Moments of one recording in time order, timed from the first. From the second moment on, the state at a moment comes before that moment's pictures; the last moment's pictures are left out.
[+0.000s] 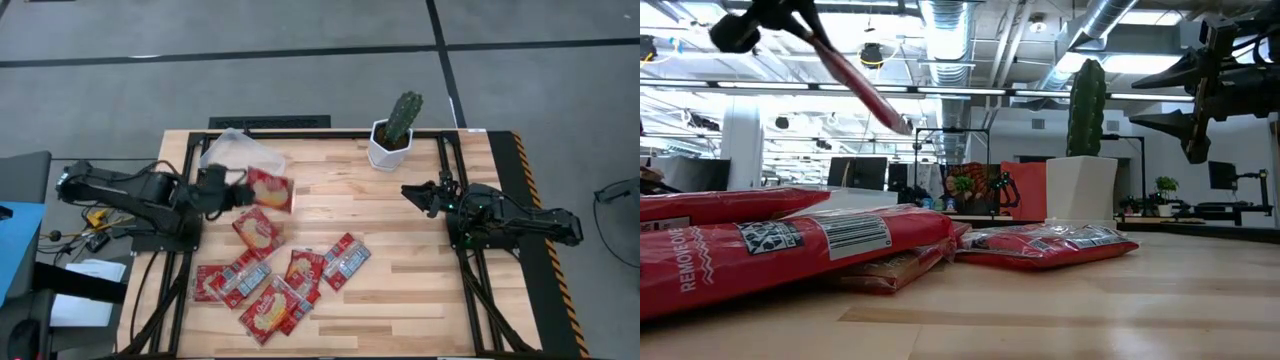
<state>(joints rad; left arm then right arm) -0.18 0.91 0.98 -0.76 -0.63 -1.47 -0.15 0.01 0.03 0.00 0.18 0.83</state>
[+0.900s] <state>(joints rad) 0.31 0.88 0.69 -0.87 -0.92 -1.97 -0.19 0.01 0.03 0.00 0.18 0.80</state>
